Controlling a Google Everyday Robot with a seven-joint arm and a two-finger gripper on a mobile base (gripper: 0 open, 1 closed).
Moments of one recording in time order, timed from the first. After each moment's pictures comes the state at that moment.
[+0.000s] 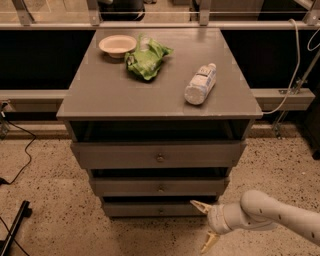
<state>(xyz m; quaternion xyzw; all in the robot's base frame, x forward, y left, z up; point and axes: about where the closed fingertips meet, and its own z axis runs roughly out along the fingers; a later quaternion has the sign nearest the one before) 0.443 -0.138 0.396 -0.69 0.62 0.21 0.32</state>
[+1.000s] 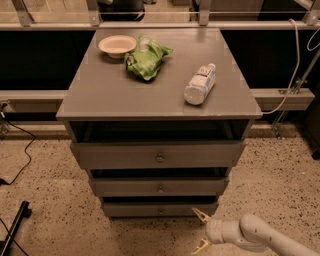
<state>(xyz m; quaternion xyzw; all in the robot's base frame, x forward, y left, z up) 0.471 -0.143 0.266 -0.61 0.63 0.23 0.42</state>
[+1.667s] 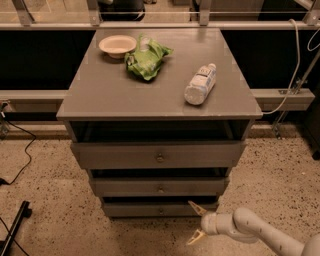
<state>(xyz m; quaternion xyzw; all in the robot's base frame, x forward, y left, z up) 0.510 -0.135 0.243 -0.60 0.63 0.22 0.43</state>
